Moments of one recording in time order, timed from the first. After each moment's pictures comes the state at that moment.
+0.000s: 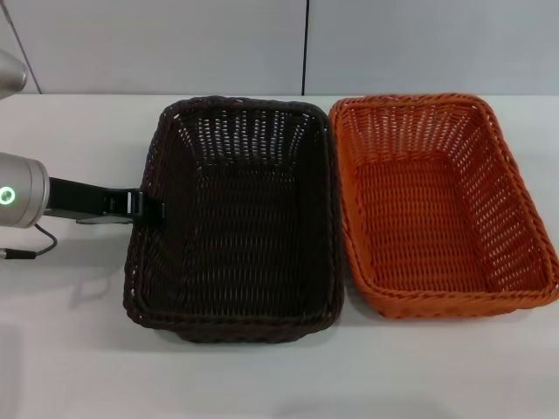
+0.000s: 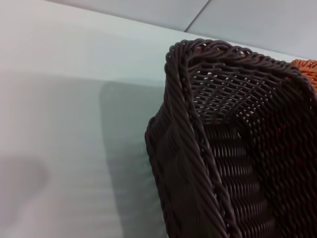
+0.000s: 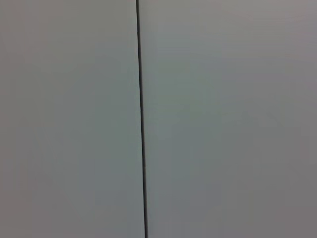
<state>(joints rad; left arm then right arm) -0.50 -2.06 -2.13 -1.17 2.33 -1.37 0.48 0.67 2.02 -0.22 -0.16 -0.77 -1.03 0.21</state>
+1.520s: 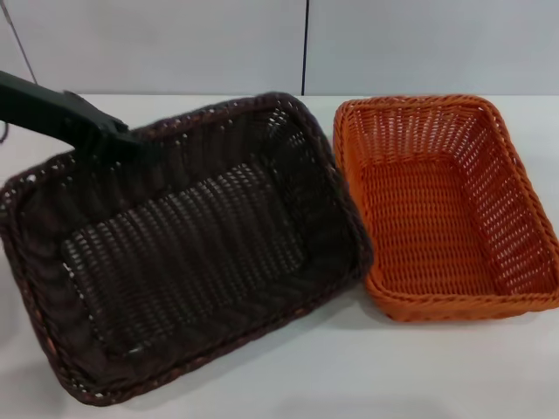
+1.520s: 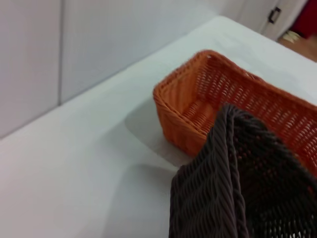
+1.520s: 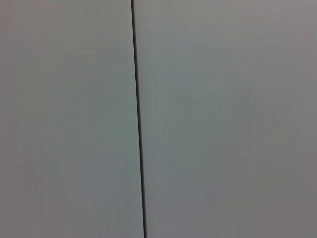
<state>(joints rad) -0.71 -1.87 -2.30 -1.16 2.25 -1.72 0.94 0.66 2.03 -0.21 -0.16 -0.77 -1.03 0.21</state>
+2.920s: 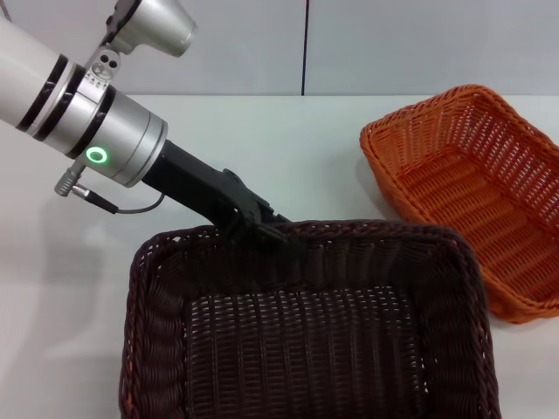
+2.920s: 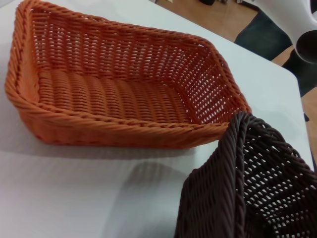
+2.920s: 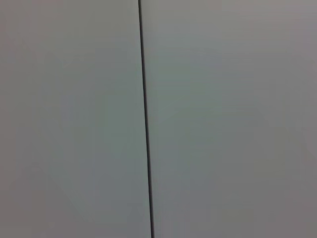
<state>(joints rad) -0.91 -2.01 -2.17 -0.83 2.26 -1.70 1.14 0.68 2.02 -0.22 -0.15 -0.77 -1.03 0.21</state>
